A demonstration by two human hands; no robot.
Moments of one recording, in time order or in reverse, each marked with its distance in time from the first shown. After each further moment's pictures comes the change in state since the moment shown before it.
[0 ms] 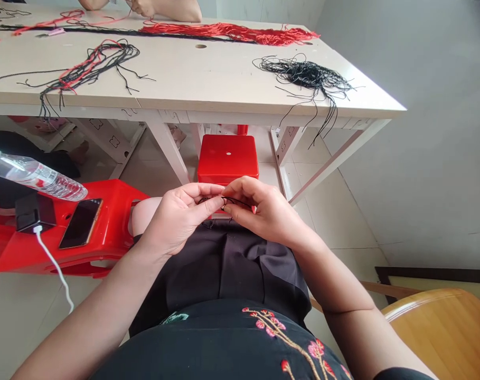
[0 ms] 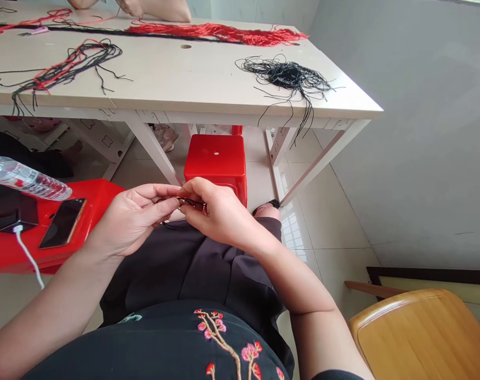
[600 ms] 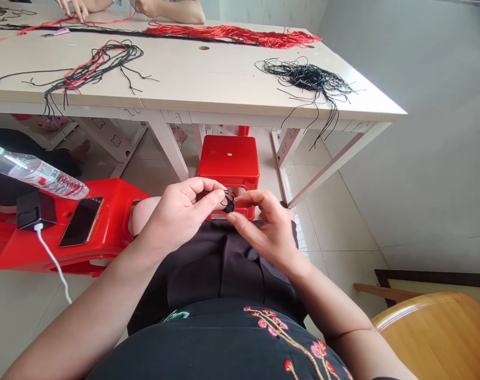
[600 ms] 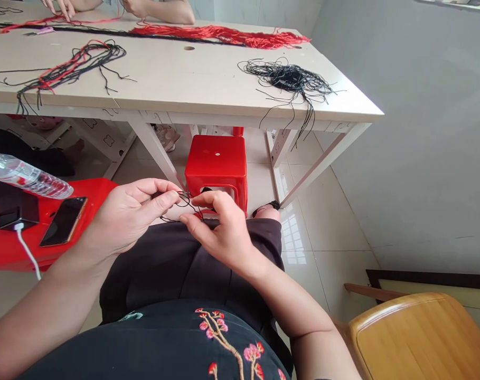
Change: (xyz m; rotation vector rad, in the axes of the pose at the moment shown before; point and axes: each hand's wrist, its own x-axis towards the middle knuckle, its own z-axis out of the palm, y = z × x) left_hand -0.002 0.011 0.003 0.299 0.018 0.141; right_hand -0.022 0.016 0.029 -0.010 0.421 -0.110
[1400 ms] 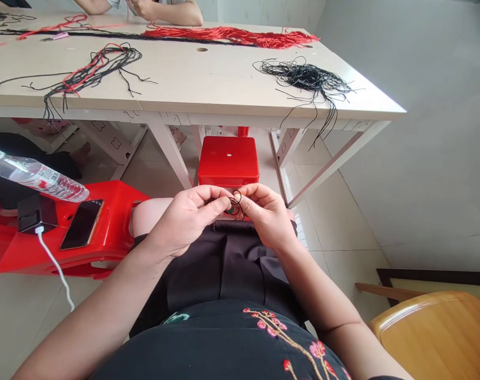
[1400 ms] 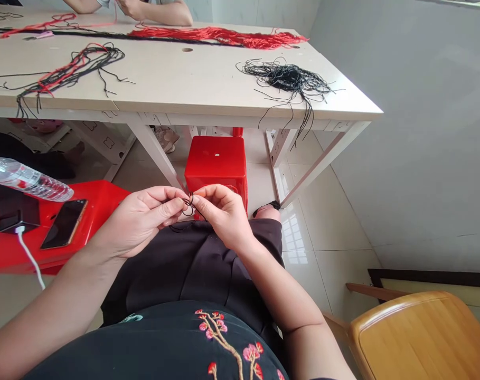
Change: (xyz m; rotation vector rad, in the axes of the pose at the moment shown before) left_hand 0.000 -0.005 0.007 -0.241 -0.148 -0.125; right_hand 0.015 0.010 0.006 0.625 -0.040 0.531
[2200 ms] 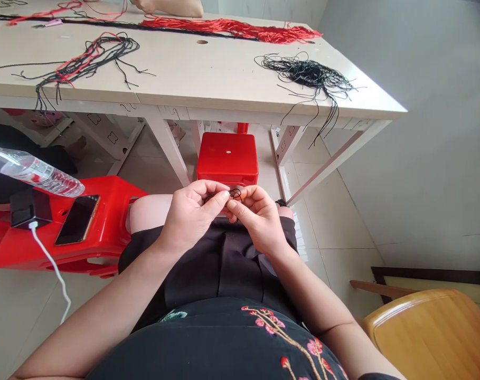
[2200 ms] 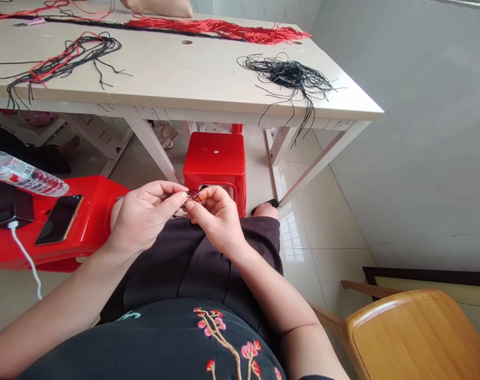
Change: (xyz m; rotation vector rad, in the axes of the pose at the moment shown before) left_hand 0.006 -0.021 0.004 0.009 0.195 0.131; right_hand -0.007 0.013 0.008 0.042 0.019 -0.001
